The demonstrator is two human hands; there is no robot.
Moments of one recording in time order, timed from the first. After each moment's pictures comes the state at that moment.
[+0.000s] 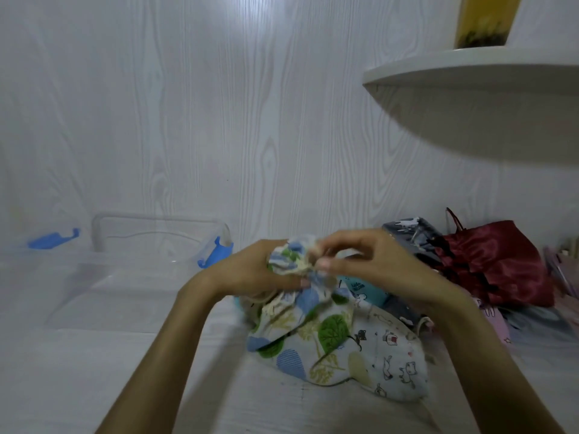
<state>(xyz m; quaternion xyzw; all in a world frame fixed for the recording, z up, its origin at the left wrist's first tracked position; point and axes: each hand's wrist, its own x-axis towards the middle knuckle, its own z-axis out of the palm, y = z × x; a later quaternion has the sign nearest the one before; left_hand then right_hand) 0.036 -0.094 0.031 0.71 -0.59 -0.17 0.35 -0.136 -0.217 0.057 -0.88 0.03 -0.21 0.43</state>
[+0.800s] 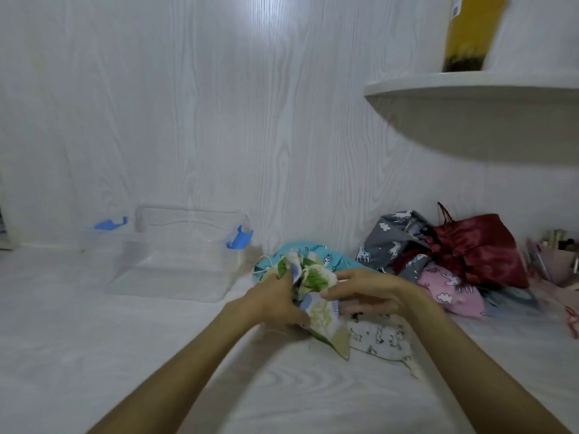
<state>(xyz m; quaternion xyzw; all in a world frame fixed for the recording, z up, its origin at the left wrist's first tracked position) -0.008 -0.073 -0.021 0.85 -0.49 -0.12 0.15 -0.133 -0.219 0.005 -0.77 0.29 0.01 0.57</state>
